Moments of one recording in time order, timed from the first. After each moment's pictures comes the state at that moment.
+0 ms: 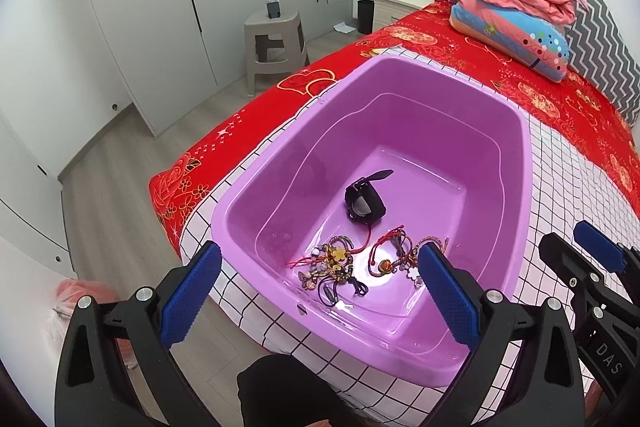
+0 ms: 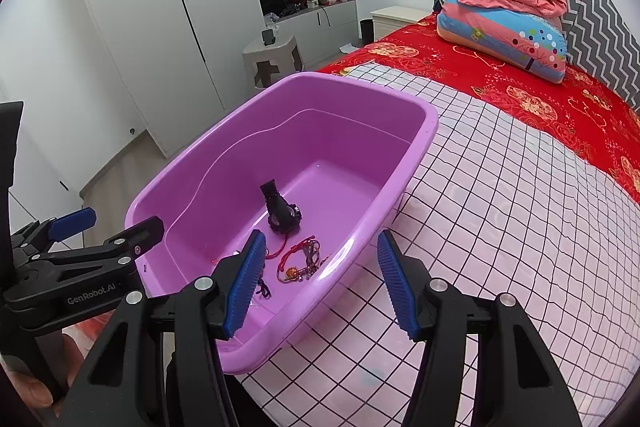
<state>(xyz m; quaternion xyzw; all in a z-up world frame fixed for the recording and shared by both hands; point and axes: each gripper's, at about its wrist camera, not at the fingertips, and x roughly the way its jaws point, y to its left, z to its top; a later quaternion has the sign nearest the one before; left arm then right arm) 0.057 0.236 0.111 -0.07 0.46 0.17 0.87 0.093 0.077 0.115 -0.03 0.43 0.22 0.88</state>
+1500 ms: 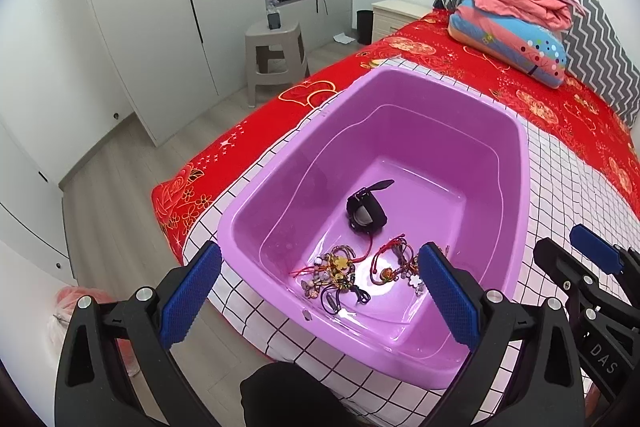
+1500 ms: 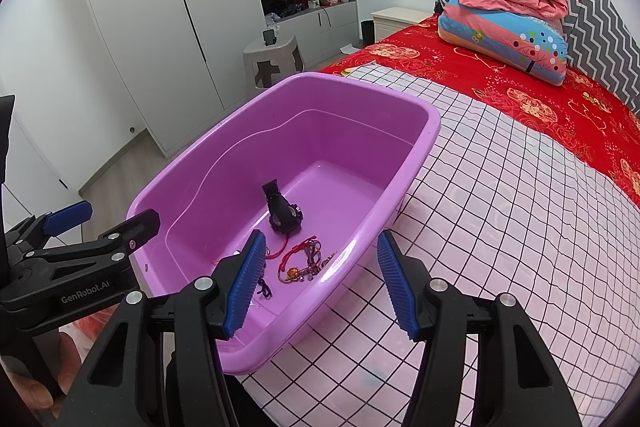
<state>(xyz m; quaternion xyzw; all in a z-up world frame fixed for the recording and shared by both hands) 0.051 0.235 0.118 -0.06 0.44 0.17 0.88 0.093 0.079 0.115 -0.03 0.43 0.22 0.88</state>
